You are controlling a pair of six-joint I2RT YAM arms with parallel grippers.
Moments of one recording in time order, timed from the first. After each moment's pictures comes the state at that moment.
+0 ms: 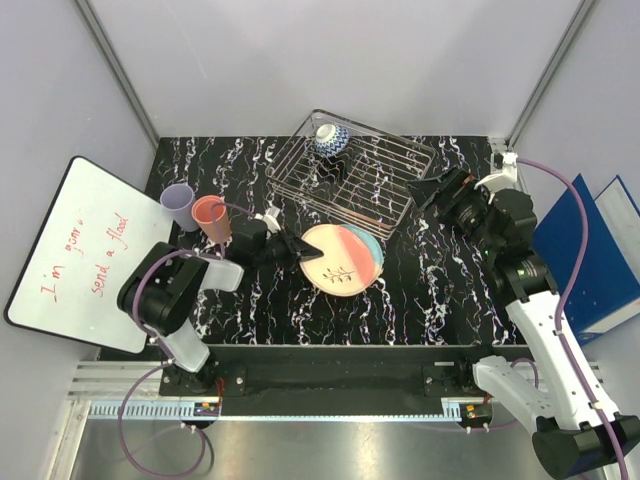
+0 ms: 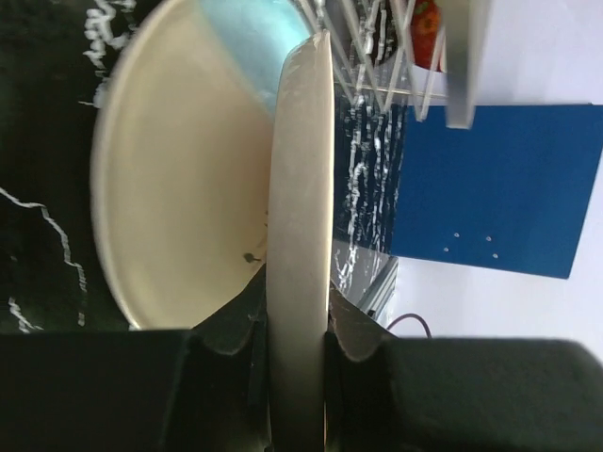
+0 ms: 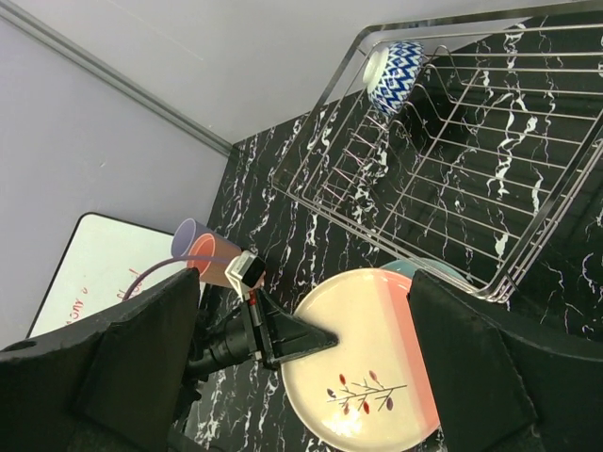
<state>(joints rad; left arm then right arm) -0.44 1.65 0.56 0.65 0.52 -1.13 0.26 0.86 0.98 -0.21 -0.14 0.72</state>
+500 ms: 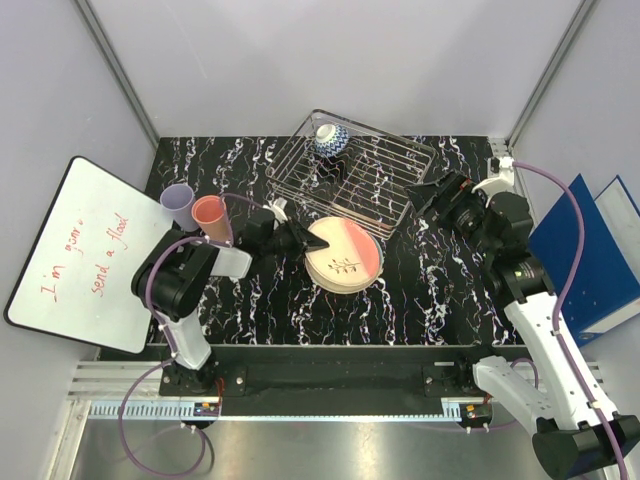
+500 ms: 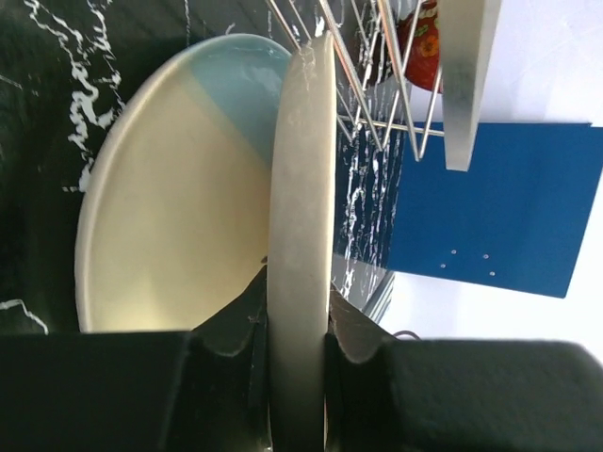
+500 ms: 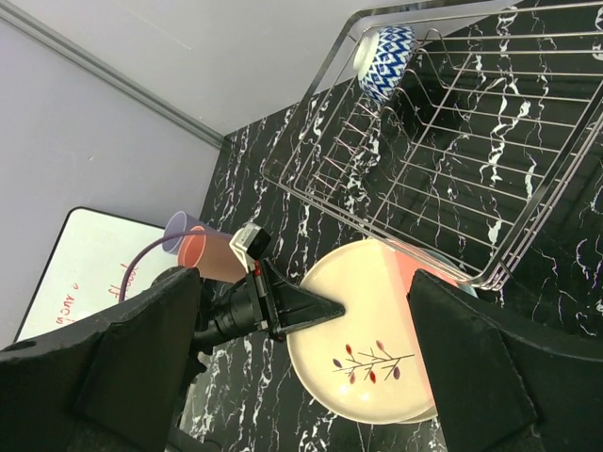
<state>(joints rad) -0.44 1.78 0.69 0.64 0.53 -1.15 0.26 0.85 0.94 -0.21 -0.14 0.72</state>
